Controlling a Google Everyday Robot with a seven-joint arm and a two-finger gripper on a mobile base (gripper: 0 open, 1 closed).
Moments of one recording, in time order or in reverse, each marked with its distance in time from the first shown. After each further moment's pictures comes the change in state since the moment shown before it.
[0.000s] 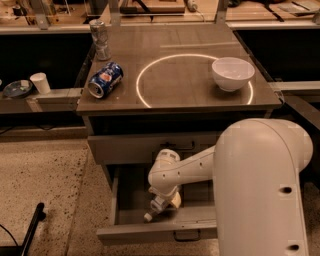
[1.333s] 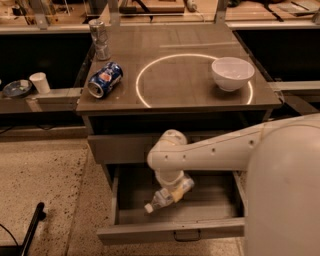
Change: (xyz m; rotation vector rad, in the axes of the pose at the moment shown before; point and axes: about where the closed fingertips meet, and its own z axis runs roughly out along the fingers) arm 0.009 0.018 -0.095 -0.056 0.004 0.314
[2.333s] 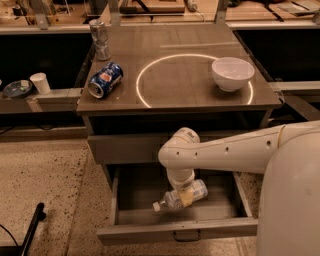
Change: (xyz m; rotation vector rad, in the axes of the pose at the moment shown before) arm 0.020 0.039 -0.013 -0.074 -0.013 0.272
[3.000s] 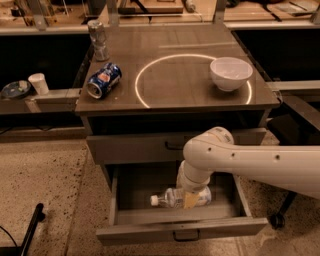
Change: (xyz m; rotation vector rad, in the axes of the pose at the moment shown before) arm -0.006 0.029 -0.056 0.106 -0.218 0.176
